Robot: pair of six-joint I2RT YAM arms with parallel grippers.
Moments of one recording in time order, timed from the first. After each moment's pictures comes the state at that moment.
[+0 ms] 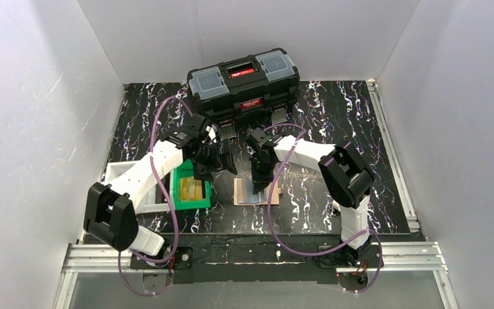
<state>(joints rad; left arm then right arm) -0.47 1.42 1.15 -0.88 0.29 -0.62 0.81 1.97 1.37 -0.78 -0.21 0.70</state>
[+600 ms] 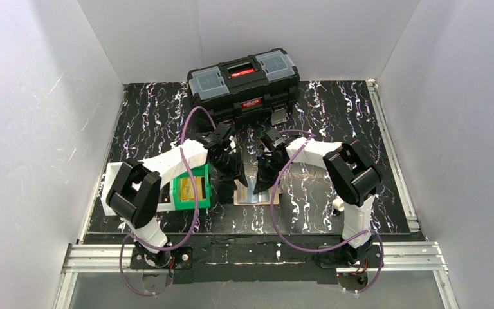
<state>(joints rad) -0.60 1.66 1.14 -0.73 0.35 -0.71 0.68 1.94 1.19 -0.56 -0.51 0.72</state>
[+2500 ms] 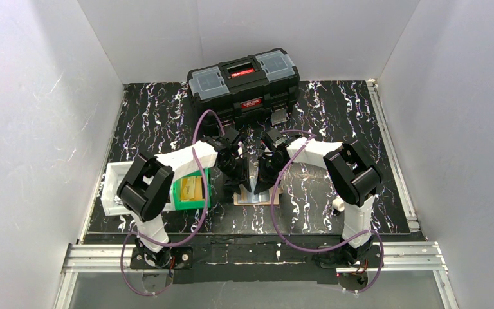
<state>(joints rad) -0.67 1.77 1.15 -0.68 0.32 -0.71 0.67 1.93 1.18 -0.55 -0.52 0.71</state>
